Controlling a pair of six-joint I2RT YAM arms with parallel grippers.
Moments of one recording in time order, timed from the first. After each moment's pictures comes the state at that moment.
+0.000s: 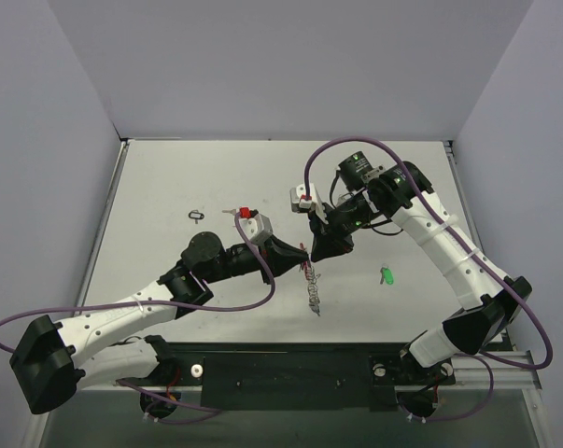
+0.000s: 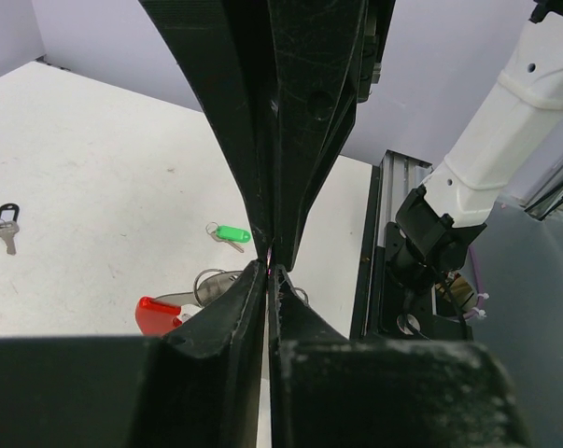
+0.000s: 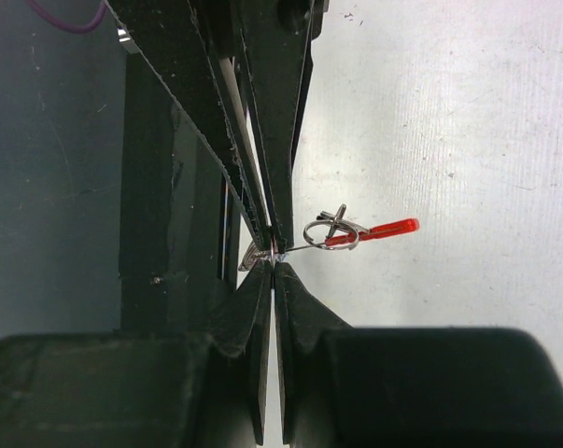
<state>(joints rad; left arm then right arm) -0.89 1.06 0.66 0.50 0.41 -0.26 0.61 1.50 1.66 -1.35 -0.79 -0.79</state>
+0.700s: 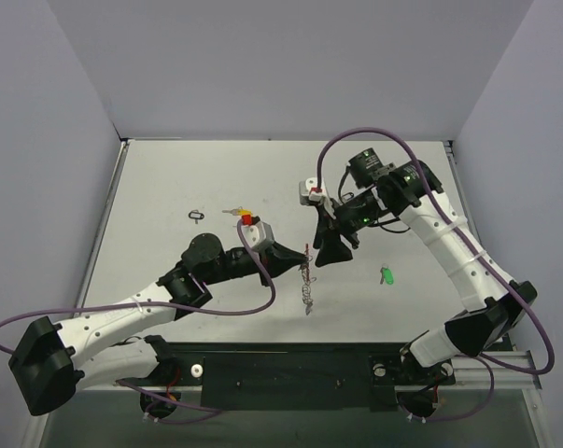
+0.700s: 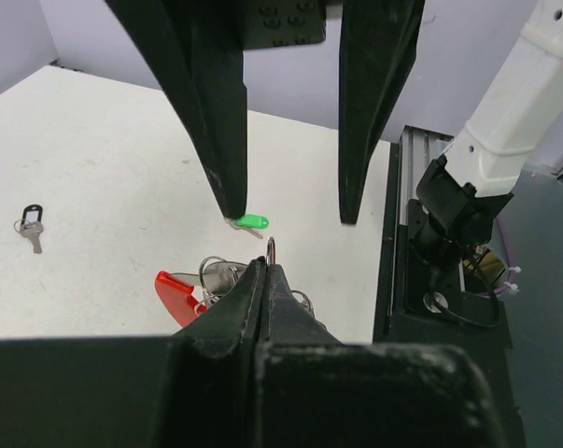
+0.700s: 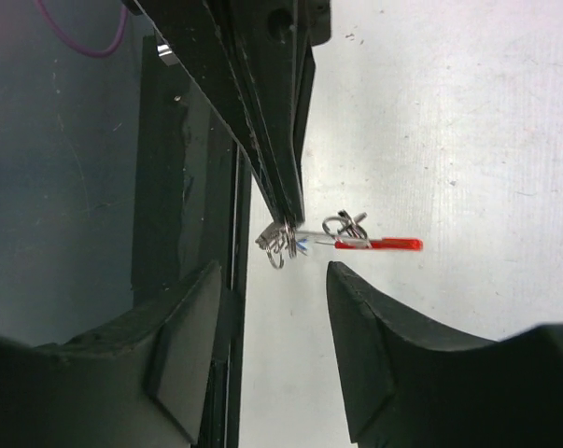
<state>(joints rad) -0.89 1.06 0.65 0.49 0.42 -0.17 0.58 1.49 1.66 -1.36 -0.85 -0.79</state>
